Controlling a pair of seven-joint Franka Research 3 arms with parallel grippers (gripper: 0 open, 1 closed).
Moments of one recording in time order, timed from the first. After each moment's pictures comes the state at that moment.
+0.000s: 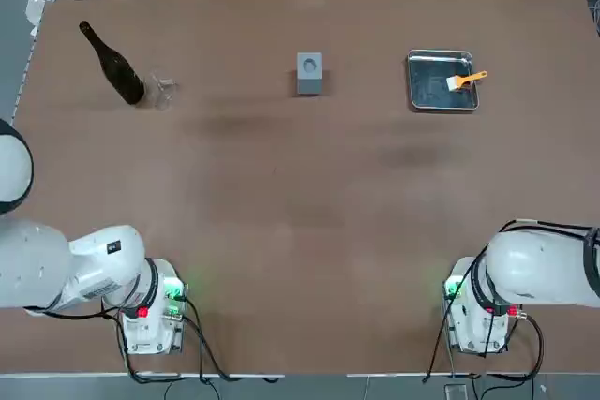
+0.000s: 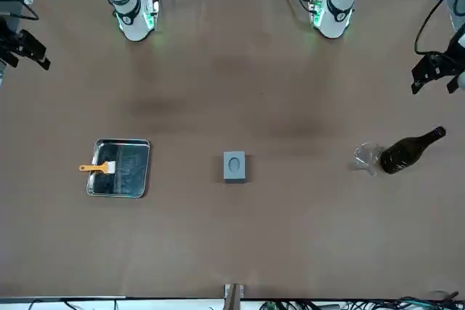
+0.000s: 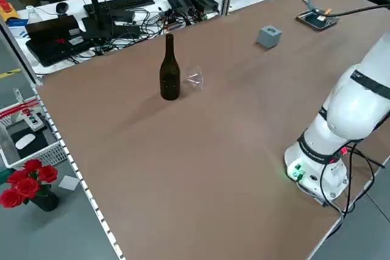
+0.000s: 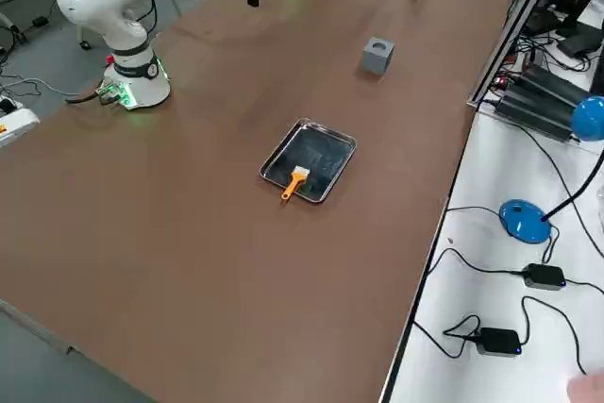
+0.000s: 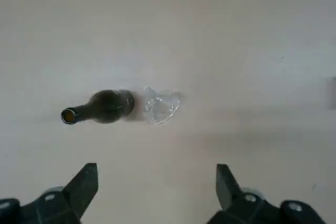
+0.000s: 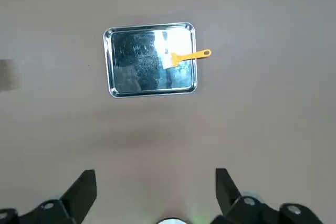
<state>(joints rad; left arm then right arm) 0.29 -0.08 -0.29 -1.64 0.02 1.66 0.05 -0.11 -0.17 0.02 -1.69 0.01 1.49 0.01</state>
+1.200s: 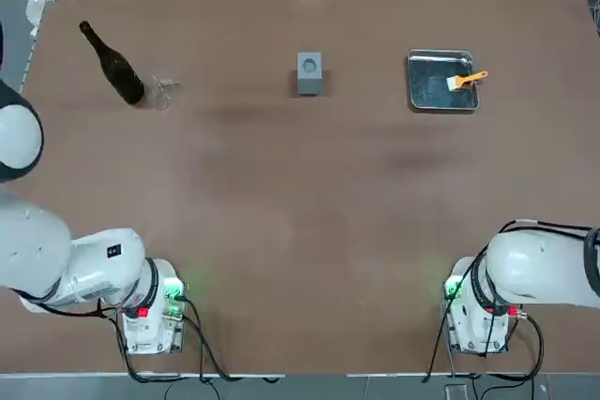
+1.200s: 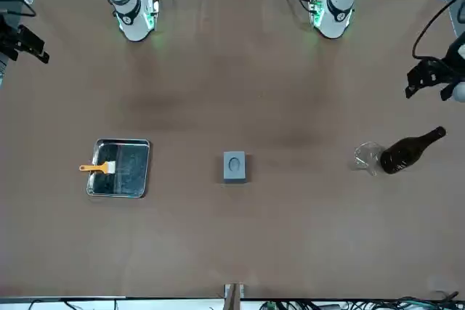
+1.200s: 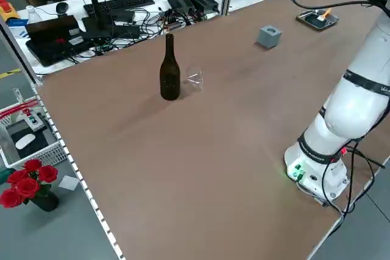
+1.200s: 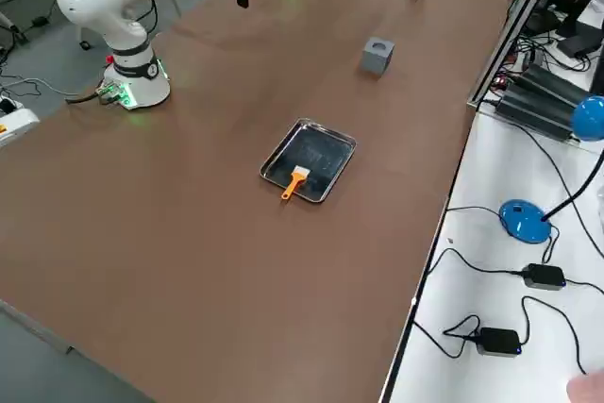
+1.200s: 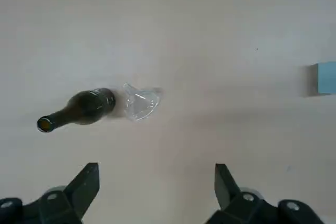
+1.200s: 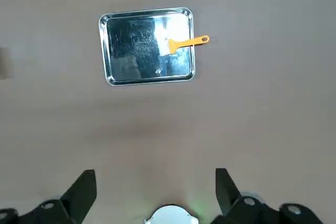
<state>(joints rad) 0.21 0.06 -0.28 -1.43 0.02 1.53 0.02 -0.09 -0.17 -0.01 -1.69 0.01 1.45 0.00</state>
